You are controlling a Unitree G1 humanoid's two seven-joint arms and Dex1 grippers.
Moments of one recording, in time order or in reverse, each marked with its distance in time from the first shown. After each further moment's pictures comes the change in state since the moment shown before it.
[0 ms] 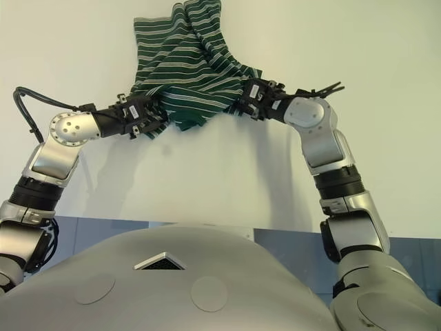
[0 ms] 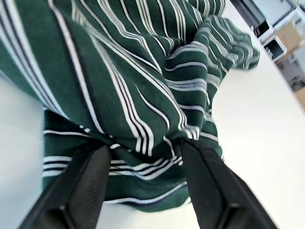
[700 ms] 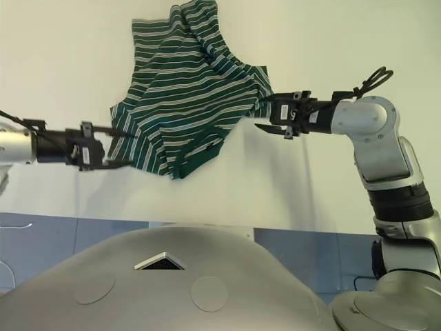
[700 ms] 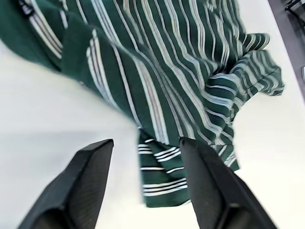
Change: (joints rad) left arm 0.290 0.415 0.177 -0.456 -0.231 -0.084 -0.330; right arm 0.157 -0.300 -0.146 -0.277 0.203 -0.059 0.325
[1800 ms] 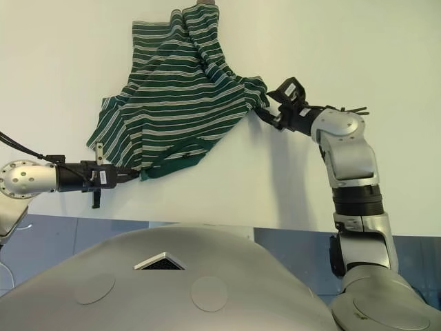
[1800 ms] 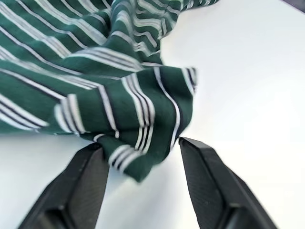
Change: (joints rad) left arm 0.200 -0.021 -0.029 0.027 0.006 0.134 0.089; right arm 0.001 0.256 -0.129 0.129 0.163 0.396 -0.258
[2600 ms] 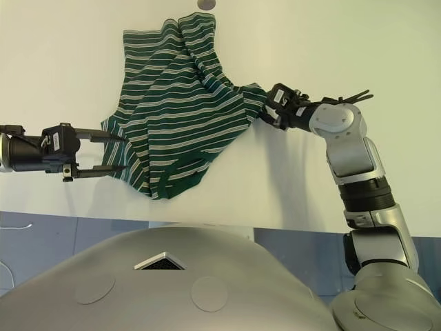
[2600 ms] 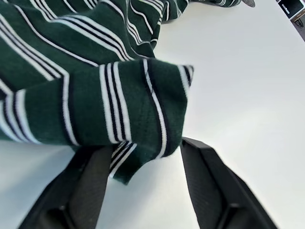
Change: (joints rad) left arm -0.138 0.002 0.262 -0.110 -0.347 0.274 -0.084; right arm -0.053 -0.123 0.213 0.020 -0.254 -0.172 0.001
